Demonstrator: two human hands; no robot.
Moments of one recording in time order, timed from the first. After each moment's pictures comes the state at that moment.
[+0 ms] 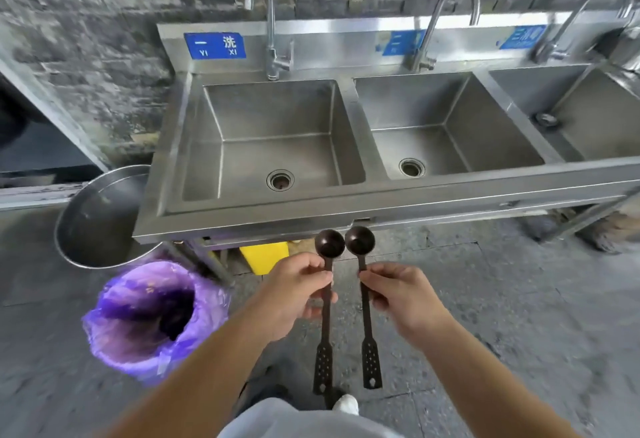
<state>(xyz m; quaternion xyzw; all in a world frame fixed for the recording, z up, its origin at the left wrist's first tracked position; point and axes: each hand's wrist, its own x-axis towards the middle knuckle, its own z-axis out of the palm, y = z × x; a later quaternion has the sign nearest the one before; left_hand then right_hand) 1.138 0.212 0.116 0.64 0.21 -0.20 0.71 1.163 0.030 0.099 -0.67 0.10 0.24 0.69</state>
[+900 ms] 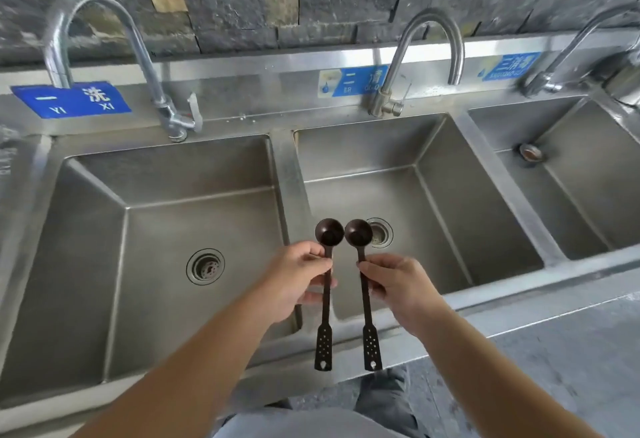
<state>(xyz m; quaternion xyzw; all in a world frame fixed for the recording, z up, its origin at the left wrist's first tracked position) 1.577 0.128 0.081 0.63 0.22 -0.26 0.70 1.580 -0.060 0.062 -0.66 0.18 0.22 0.69</state>
